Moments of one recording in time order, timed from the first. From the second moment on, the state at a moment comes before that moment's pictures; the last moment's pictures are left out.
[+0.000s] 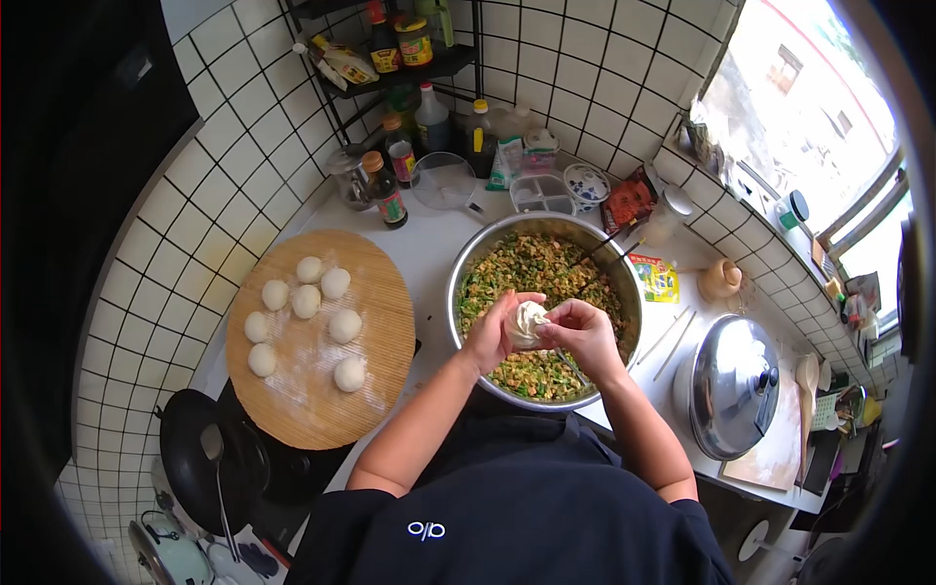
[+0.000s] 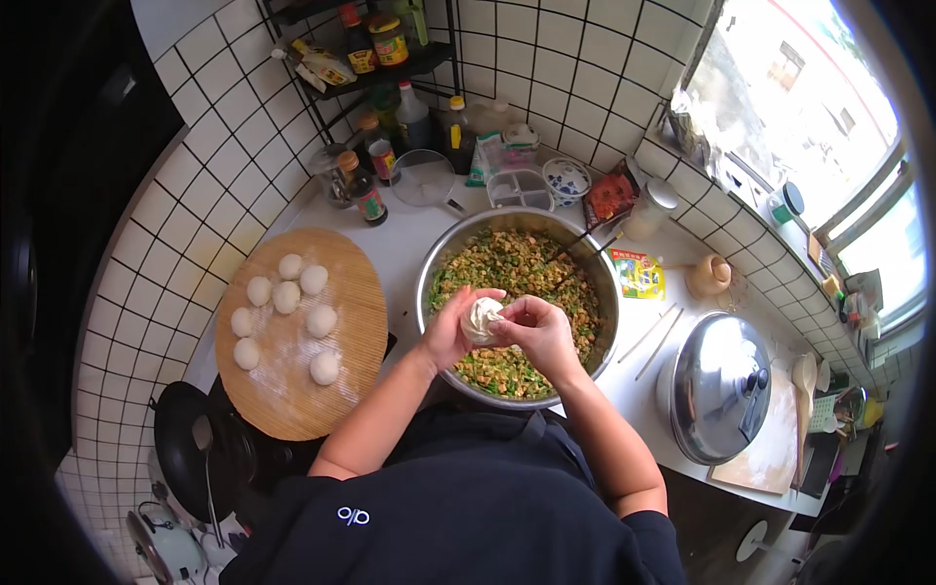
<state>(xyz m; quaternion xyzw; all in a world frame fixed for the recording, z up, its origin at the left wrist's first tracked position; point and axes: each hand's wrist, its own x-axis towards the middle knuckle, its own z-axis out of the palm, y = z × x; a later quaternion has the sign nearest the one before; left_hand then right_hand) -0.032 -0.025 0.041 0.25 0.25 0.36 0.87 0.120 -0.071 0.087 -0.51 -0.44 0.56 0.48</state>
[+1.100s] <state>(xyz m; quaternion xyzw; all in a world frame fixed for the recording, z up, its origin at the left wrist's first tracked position) -0.177 -0.093 0.017 0.05 0.28 0.51 0.81 -0.025 -0.050 0.084 -0.30 -0.83 0.38 0.26</state>
